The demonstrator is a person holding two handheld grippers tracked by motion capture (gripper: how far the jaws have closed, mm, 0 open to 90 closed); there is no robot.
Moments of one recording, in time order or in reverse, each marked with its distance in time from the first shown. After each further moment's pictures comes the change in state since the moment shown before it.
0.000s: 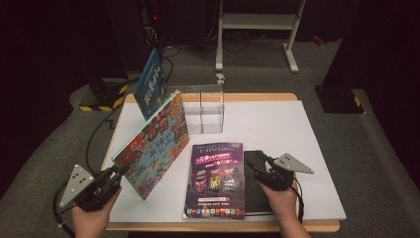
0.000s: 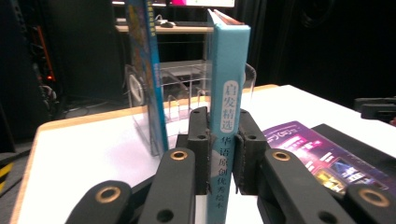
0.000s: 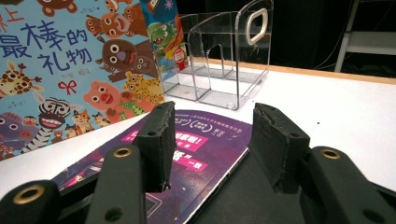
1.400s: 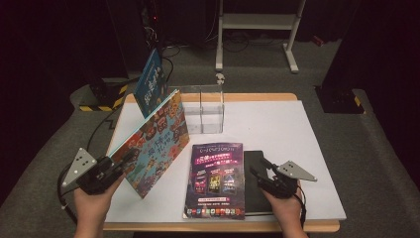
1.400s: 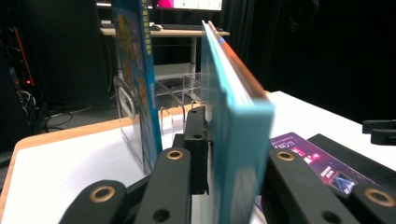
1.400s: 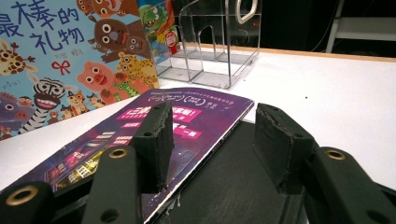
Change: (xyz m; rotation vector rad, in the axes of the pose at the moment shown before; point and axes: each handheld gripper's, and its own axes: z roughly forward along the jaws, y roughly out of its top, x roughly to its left) left arm 0.016 0.018 0.032 -0.008 -0.074 -0.005; right arm 0.003 -0.014 -0.015 0.040 -0.039 0.015
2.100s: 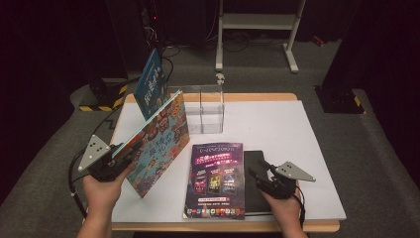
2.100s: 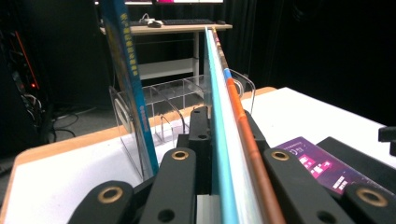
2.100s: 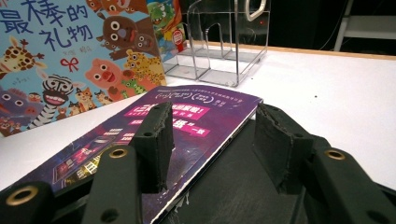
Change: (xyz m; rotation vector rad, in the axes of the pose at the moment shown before) left arm -0.009 0.022 0.026 0.037 0.018 0.043; right arm 0.003 -0.001 0.001 0.005 0.026 -0.006
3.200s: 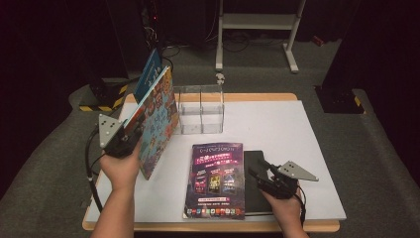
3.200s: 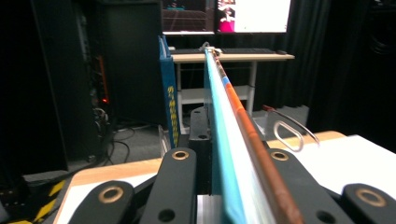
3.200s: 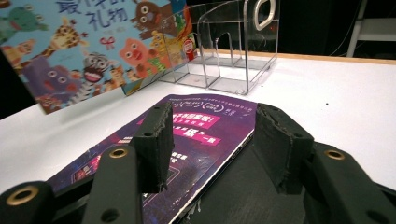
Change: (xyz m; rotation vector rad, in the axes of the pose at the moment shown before) left arm -0.007 0.031 0.055 -0.111 0.284 -0.037; right arm -0.001 0.004 -0.004 -0.028 0.044 0.020
